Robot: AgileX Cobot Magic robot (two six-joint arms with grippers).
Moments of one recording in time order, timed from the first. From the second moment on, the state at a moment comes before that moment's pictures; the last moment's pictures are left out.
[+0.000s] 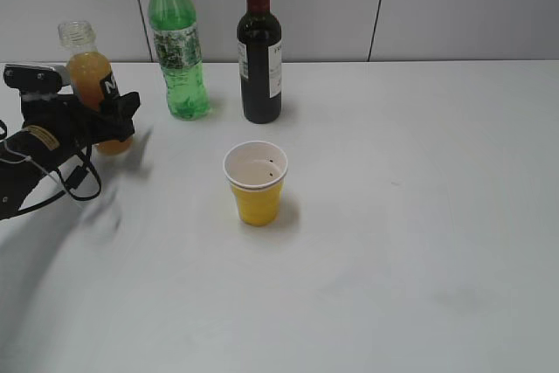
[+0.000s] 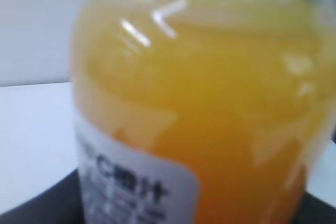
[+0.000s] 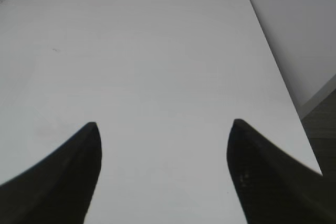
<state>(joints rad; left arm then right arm) -0.07 2.28 -0.92 0.20 -1.13 -0.12 -0.03 0.00 -0.51 0.01 1.04 -0.08</state>
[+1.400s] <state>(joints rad) -0.32 1.71 -0.42 -0.30 -1.04 0.45 -0.03 0.00 -0.51 0.01 1.04 -0.08</state>
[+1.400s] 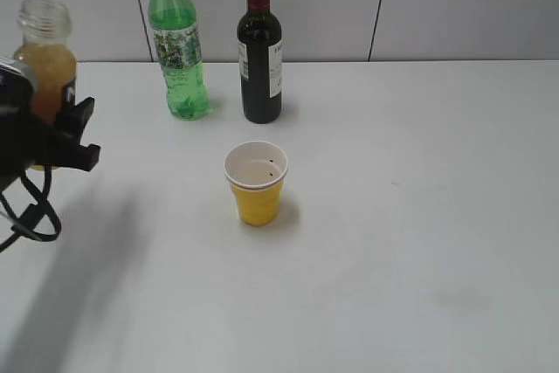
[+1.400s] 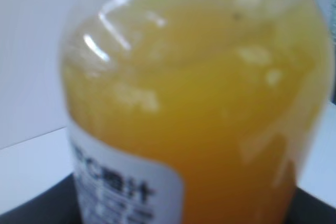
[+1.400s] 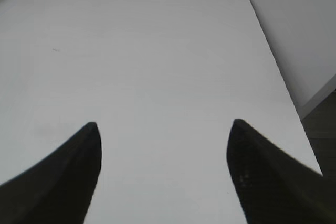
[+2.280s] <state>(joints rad) -0.63 1.72 -0.63 -0.79 -0.86 1.23 -0.03 0.00 -0.51 0.01 1.04 -0.08</state>
